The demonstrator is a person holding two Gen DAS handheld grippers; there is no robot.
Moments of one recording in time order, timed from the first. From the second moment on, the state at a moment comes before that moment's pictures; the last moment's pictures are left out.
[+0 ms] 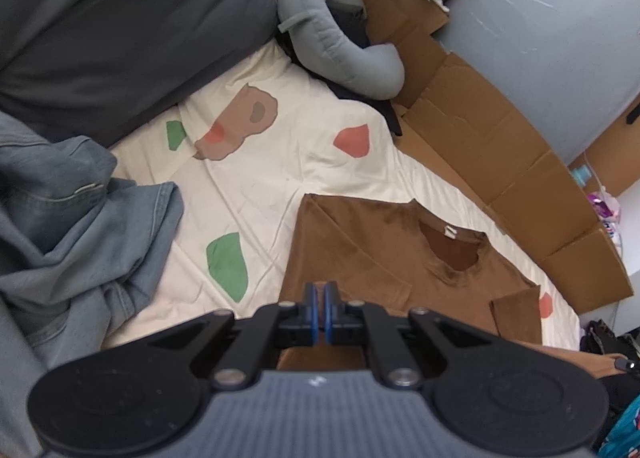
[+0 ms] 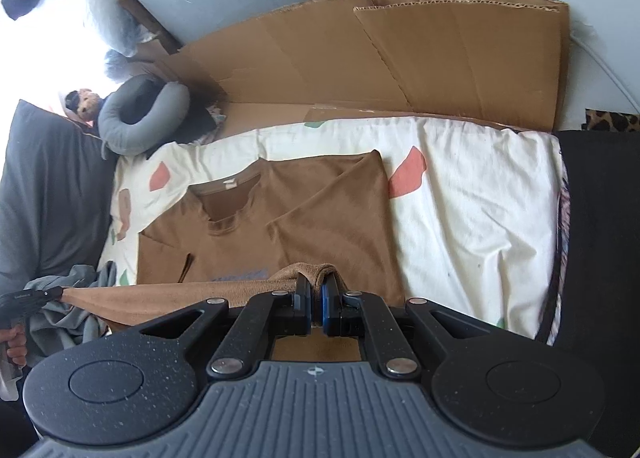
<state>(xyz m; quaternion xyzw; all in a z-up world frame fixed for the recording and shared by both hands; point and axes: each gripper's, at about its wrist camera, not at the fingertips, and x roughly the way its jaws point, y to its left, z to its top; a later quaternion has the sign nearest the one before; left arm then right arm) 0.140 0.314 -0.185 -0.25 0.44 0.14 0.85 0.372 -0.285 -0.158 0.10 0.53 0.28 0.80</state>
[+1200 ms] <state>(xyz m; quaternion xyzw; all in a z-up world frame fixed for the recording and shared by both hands) 0.247 0.312 -0.272 -0.21 0.51 0.17 0.82 0.470 -0.219 -0.273 0.09 0.56 0.16 0.81</state>
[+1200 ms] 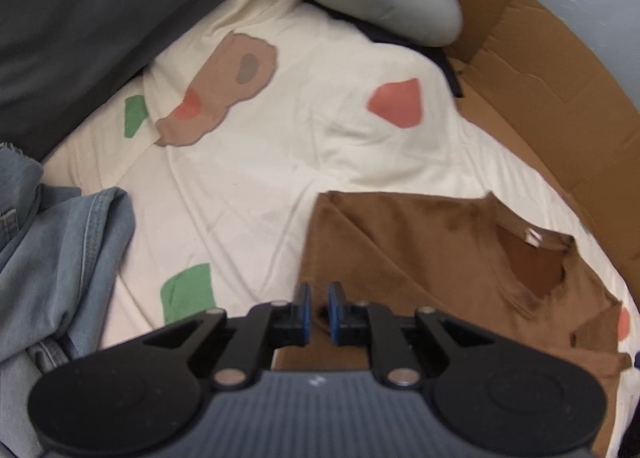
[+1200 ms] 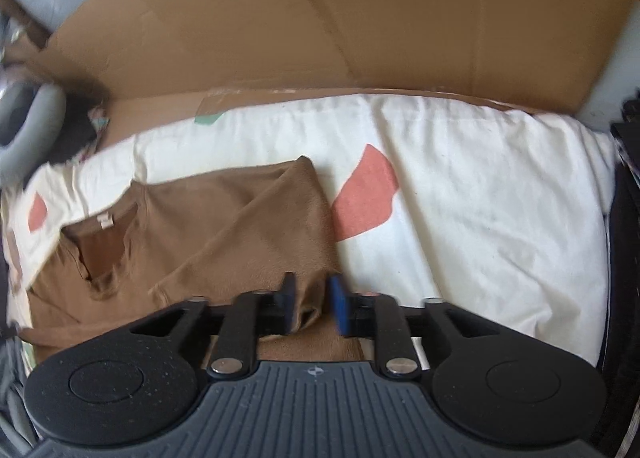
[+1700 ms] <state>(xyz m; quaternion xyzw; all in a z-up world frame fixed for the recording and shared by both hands) 0.191 0.291 -0.191 -0.18 0.49 0.14 0.84 0.407 -0.262 -0.166 0.06 0.52 0.21 0.83</state>
